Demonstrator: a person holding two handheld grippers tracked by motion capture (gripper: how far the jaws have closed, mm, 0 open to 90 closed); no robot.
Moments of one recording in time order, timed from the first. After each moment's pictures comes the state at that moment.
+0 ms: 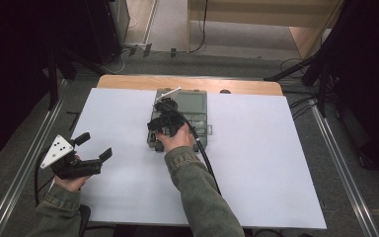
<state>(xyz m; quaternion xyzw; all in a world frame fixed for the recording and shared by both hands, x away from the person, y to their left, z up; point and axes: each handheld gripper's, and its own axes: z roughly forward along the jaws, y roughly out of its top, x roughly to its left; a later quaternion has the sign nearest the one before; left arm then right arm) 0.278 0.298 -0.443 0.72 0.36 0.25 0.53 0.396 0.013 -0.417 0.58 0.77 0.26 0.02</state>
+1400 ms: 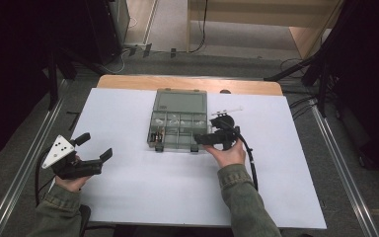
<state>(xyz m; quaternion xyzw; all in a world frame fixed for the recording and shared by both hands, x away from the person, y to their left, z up) 0.278 0.297 -0.444 0.72 0.36 0.26 0.53 0.345 -0.136 -0.446 0.59 0.74 0.32 0.09</state>
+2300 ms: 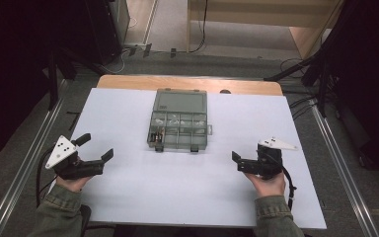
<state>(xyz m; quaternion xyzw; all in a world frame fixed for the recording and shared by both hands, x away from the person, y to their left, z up) 0.278 0.294 -0.446 0.73 0.37 0.27 0.51 0.250 -0.232 -0.468 0.57 0.69 0.41 0.20</state>
